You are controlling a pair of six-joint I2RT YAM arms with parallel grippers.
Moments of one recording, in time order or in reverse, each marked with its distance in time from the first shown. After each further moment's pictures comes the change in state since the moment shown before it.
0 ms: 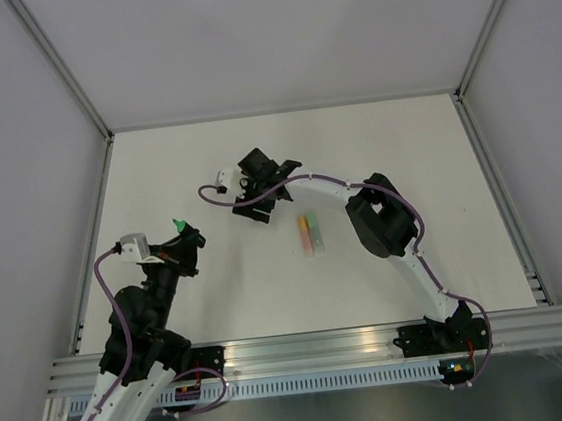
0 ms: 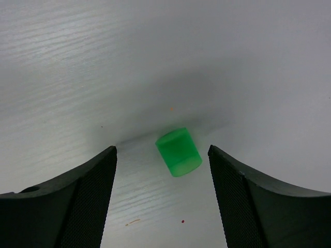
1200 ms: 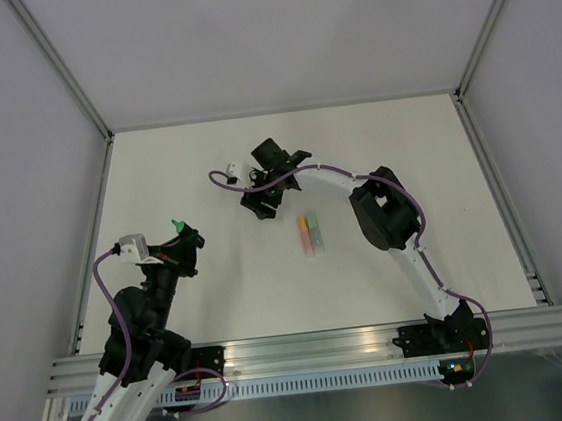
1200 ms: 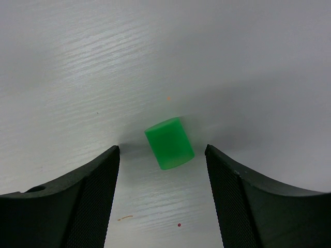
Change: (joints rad) left arm 0.000 -0.010 0.000 -0.014 -0.014 -0.006; right arm -0.082 0.031 0.027 -0.037 -0.227 0.002
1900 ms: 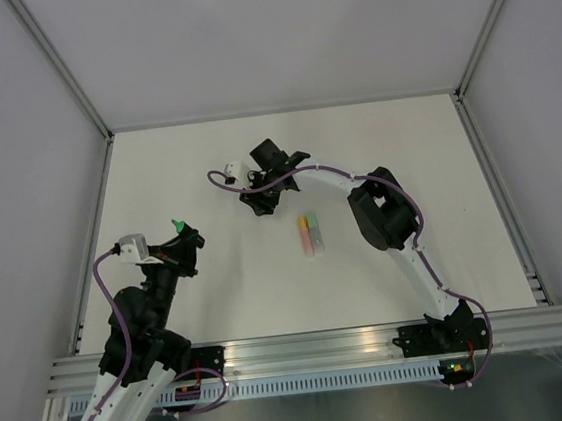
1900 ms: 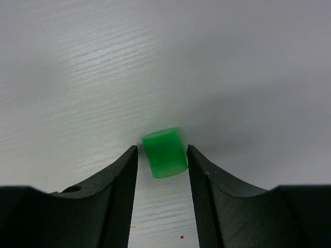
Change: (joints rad) left arm 0.000 0.000 0.000 0.000 0.000 0.000; right arm 0.001 0.017 0.013 0.020 -0.026 0.006
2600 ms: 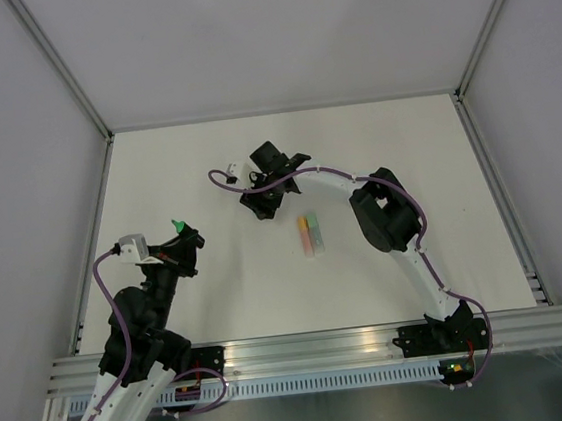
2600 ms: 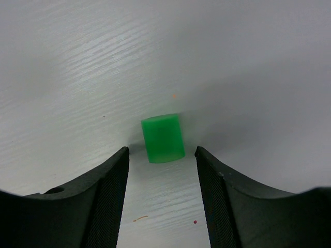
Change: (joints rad) left arm 0.000 0.000 0.000 0.000 -0.001 0.000; right arm 0.010 -0.037 -0.049 -0.003 0.060 0.094
